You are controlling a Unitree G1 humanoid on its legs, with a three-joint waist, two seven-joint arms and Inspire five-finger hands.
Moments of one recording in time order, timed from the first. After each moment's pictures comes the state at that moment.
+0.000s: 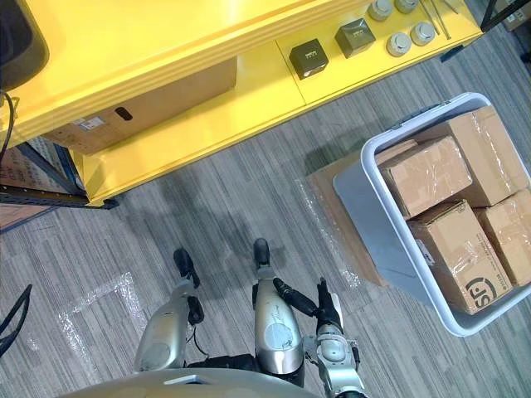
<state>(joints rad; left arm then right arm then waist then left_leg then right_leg) -1.03 0.92 0.05 0.74 -0.46 0.20 0.43 0.16 -0.16 0.05 0.65 -0.02 -0.03 -0.18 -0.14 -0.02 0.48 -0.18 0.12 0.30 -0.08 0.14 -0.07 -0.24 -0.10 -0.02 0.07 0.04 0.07</state>
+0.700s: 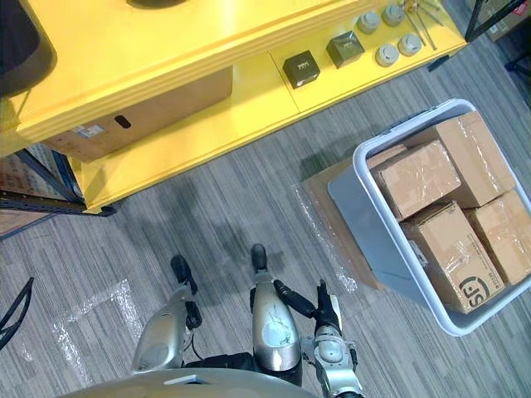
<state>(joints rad) -1.07 0.91 0.02 0.54 -0.53 -0.07 0.54 0.17 -0.15 0.07 0.66 0.01 -0.03 -0.22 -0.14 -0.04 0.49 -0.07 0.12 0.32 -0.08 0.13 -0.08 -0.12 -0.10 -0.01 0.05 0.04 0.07</state>
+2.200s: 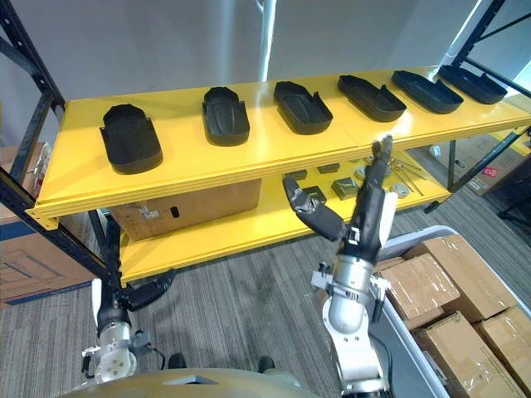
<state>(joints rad) 0.40 0.09 -0.12 0.33 0.05 -0.26 0.52 0.13 -0.27 0.12 -0.25 0.00 -0.37 -0.43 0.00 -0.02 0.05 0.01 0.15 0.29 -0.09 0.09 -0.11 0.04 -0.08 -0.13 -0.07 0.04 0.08</state>
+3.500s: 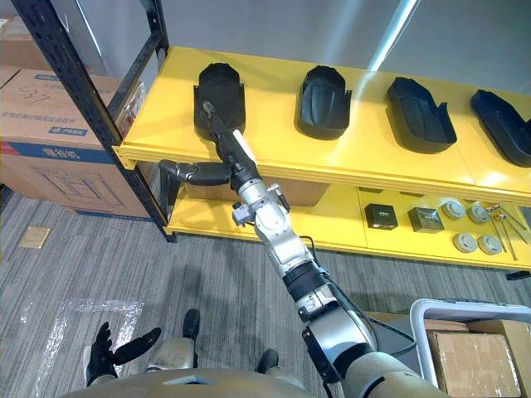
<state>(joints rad) 0.36 0.03 0.16 0.73 -0.07 -0.26 0.31 -0.58 -0.10 0.37 0.43 0.18 -0.25 0.03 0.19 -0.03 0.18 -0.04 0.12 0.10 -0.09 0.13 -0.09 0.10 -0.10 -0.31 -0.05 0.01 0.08</state>
